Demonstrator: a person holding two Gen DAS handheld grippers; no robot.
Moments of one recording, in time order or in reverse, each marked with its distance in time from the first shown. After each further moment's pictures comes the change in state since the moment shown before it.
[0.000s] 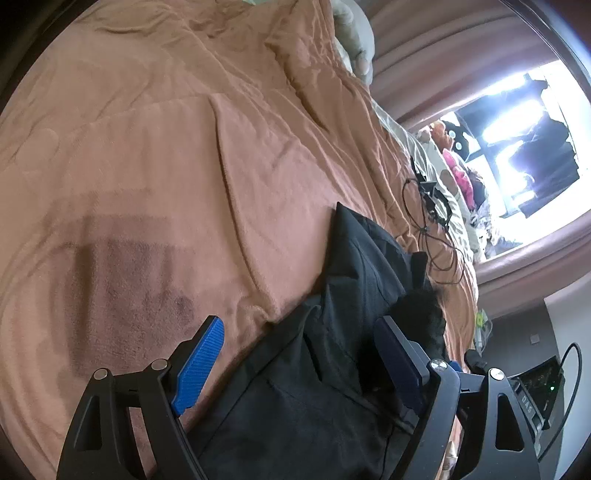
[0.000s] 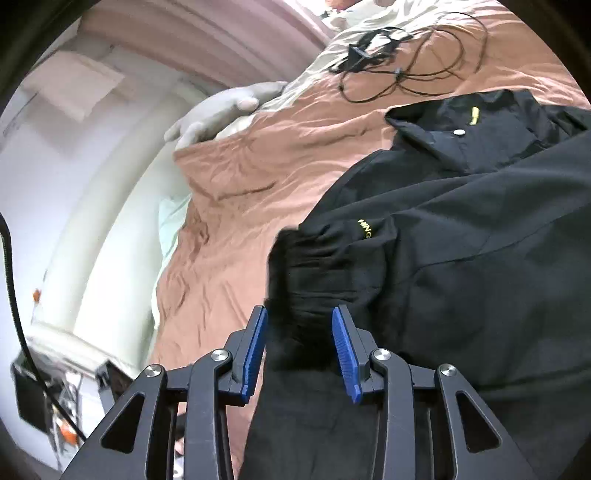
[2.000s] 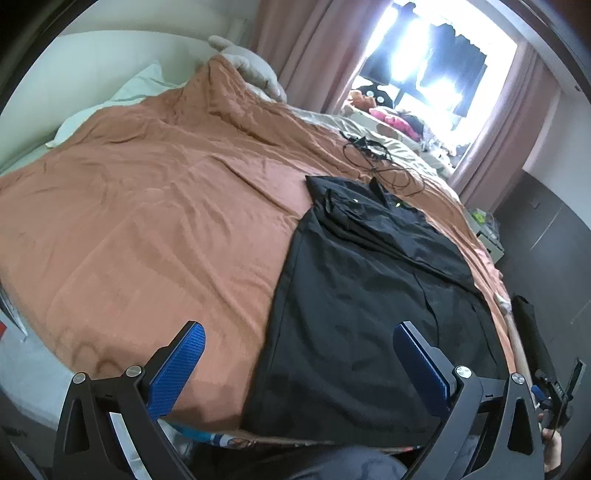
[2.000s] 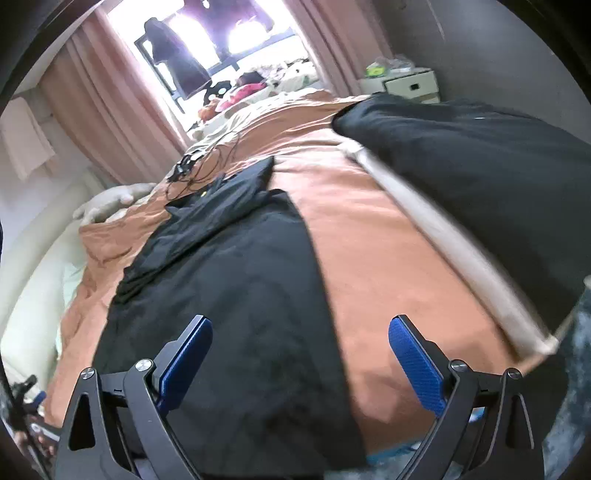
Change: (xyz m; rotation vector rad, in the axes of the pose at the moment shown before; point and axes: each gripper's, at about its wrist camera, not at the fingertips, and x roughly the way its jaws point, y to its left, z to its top) left arm -0.231 0.051 -0.175 0.523 -0.110 0.044; right arm -0.421 -0.195 -0.302 0.128 -0.419 -0.513
